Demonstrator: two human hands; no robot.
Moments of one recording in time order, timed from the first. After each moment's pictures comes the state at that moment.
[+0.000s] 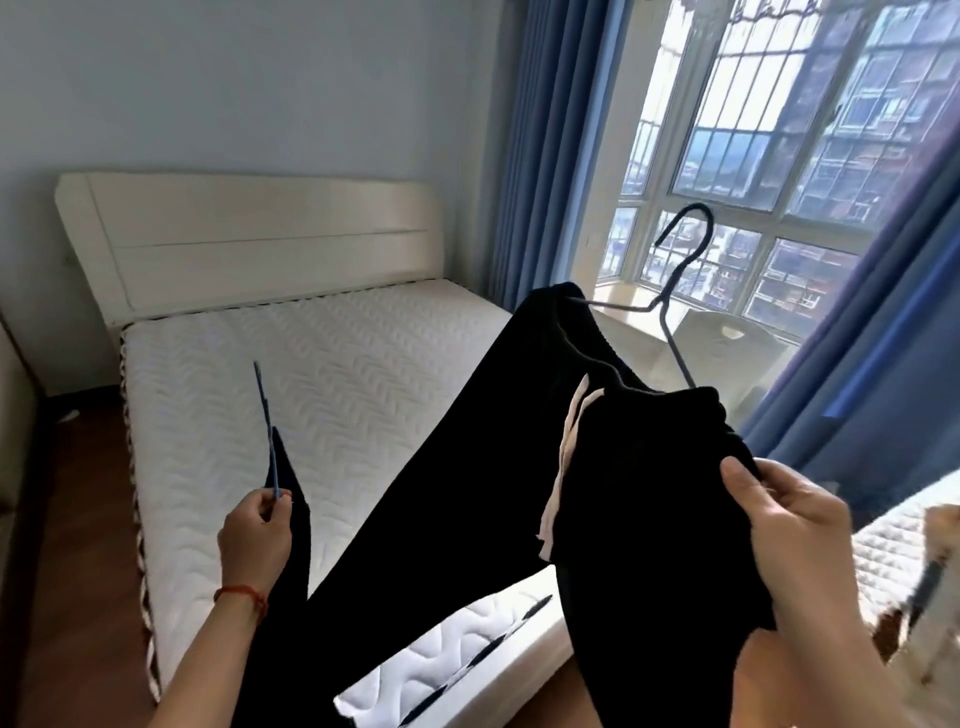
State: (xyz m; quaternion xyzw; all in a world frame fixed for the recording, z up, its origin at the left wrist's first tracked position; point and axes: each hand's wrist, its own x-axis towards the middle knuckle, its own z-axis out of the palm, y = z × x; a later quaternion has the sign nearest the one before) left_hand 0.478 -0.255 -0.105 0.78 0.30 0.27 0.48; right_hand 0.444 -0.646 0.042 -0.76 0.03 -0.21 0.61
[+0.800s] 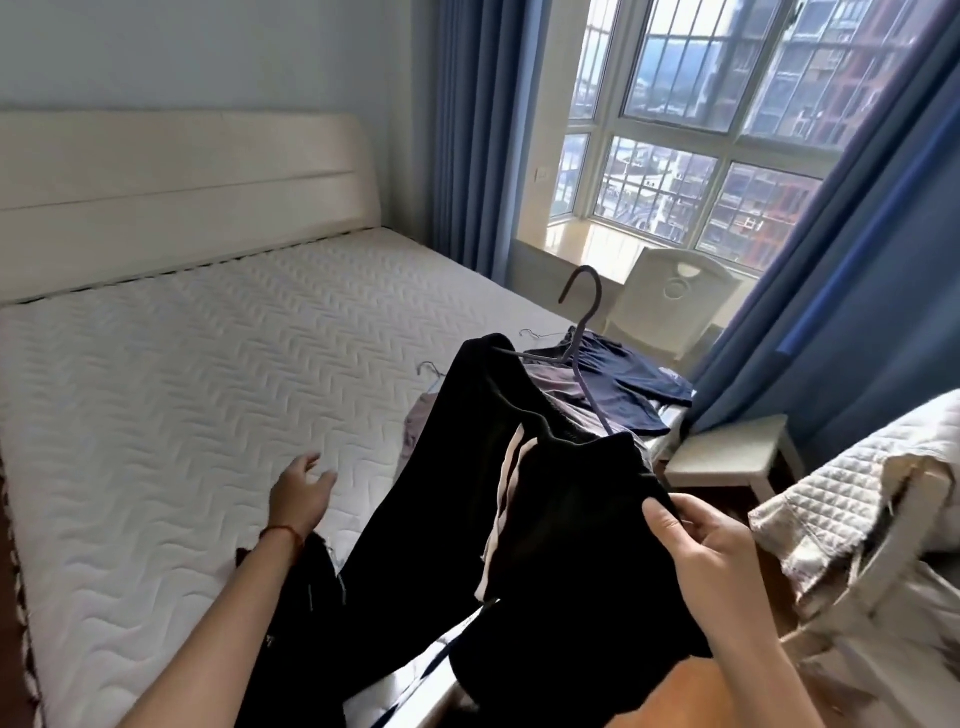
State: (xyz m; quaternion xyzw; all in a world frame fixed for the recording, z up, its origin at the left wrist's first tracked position) left_hand 0.657 -0.339 -0.139 0.85 0.22 0.07 0.47; right_hand 0.540 -0.685 -0.025 -0.79 0.08 -0.15 0.59
